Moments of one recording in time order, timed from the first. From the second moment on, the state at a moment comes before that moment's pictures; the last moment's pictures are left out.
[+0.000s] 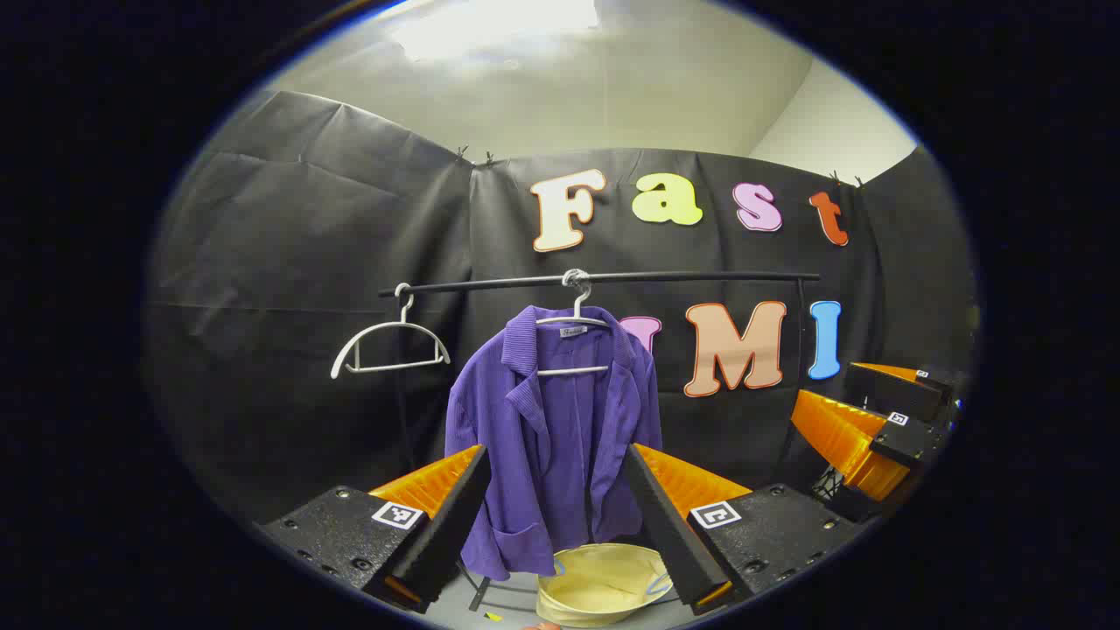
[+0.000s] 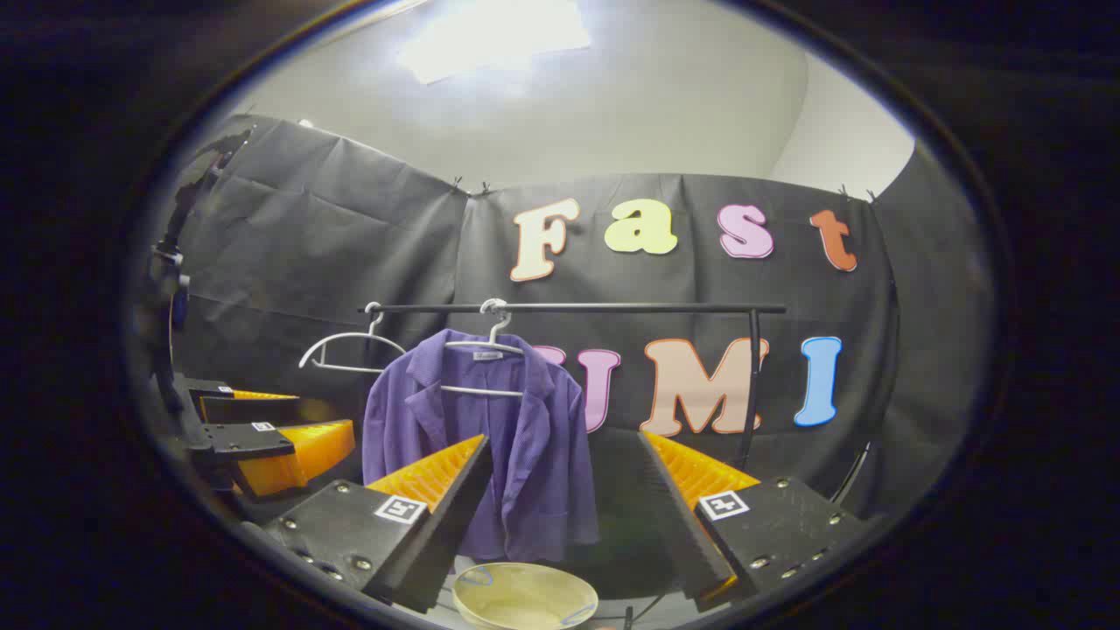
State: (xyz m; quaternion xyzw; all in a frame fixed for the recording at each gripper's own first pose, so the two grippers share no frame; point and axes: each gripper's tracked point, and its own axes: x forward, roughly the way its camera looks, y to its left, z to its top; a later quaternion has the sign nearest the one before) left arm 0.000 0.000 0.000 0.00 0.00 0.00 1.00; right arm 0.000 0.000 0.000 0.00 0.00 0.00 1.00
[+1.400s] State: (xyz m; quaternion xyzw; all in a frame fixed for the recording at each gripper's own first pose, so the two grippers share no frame) left arm 0.114 0.032 -0.013 0.00 0.01 0.02 1.00; right arm 0.066 0.020 -0.012 0.00 0.01 -0.02 1.00
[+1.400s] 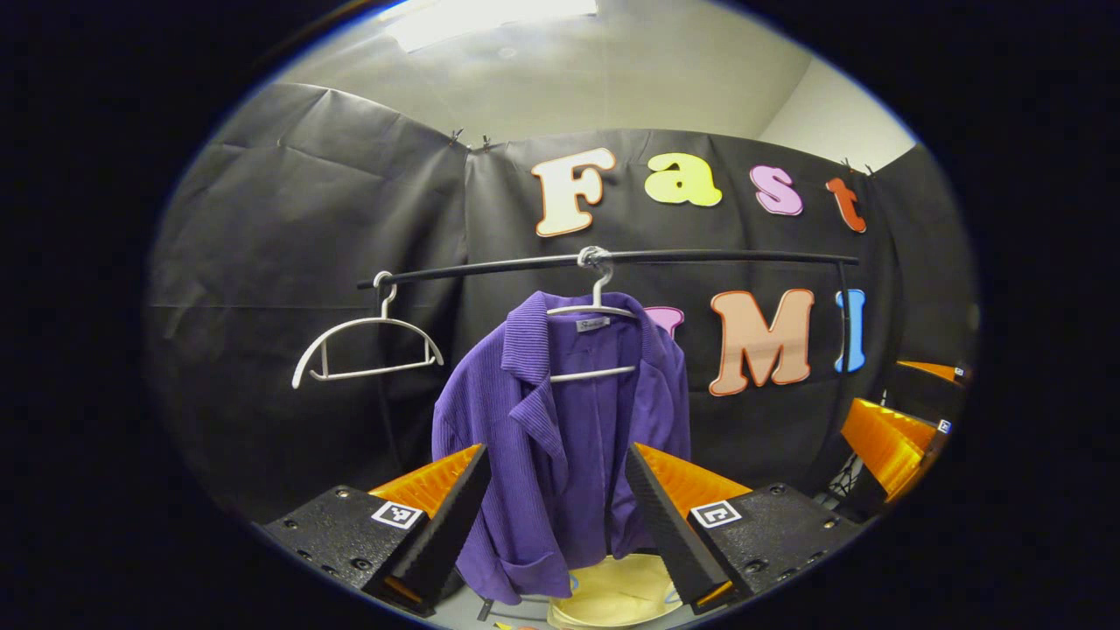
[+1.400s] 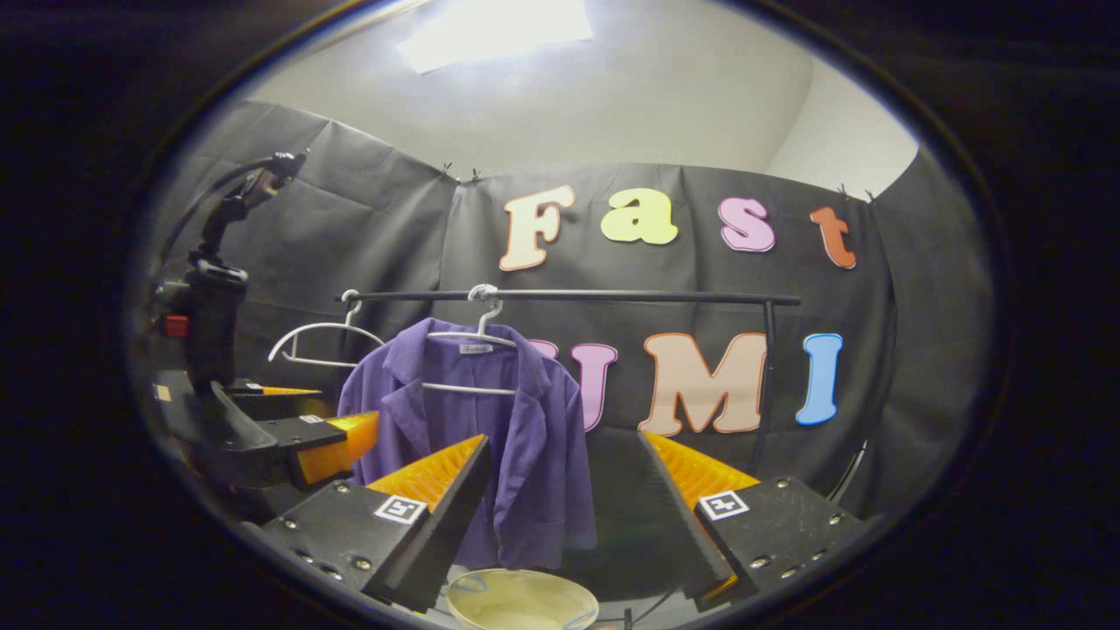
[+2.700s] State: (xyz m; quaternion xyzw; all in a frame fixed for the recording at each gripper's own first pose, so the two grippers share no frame) left arm 0.262 0.109 -0.061 0.06 0.02 0.20 0.98; right arm 0.257 -0.004 -0.061 0.02 0.02 0.02 1.00
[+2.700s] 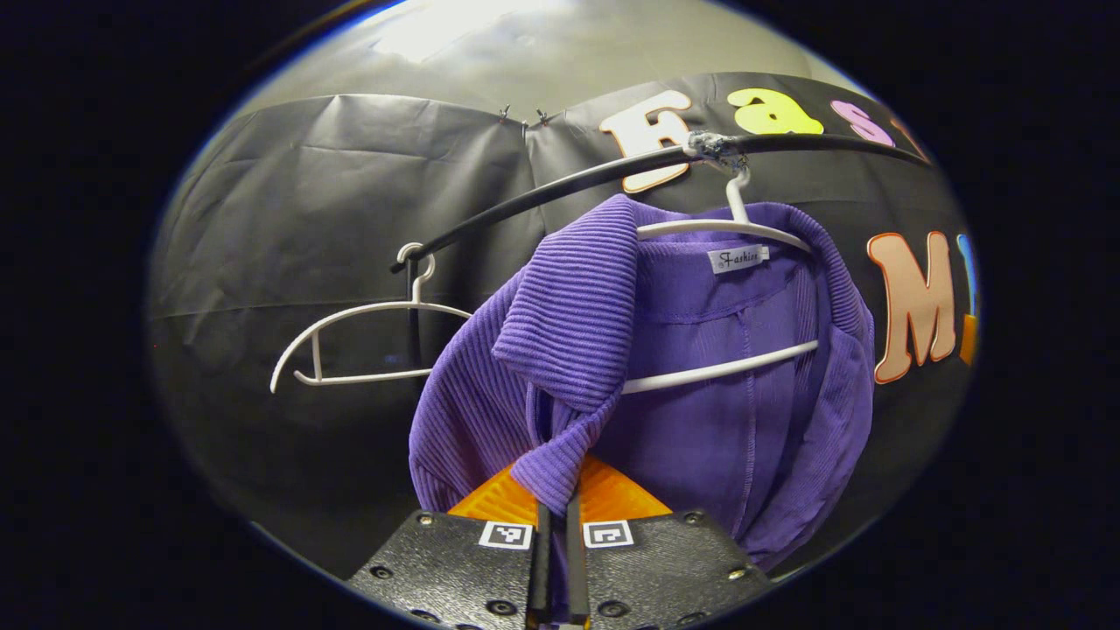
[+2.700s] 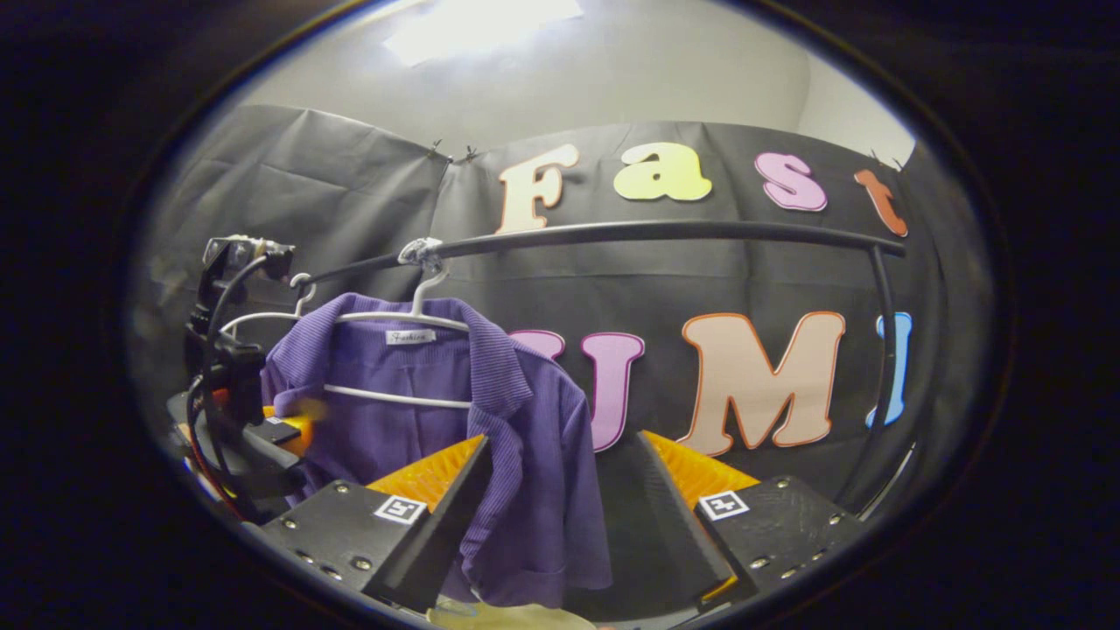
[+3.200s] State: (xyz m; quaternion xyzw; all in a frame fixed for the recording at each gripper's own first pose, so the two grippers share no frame) left arm 0.256 0.105 -0.061 0.05 0.05 0.18 0.98; right arm 0.295 0.012 -0.073 0.02 0.02 0.05 1.00
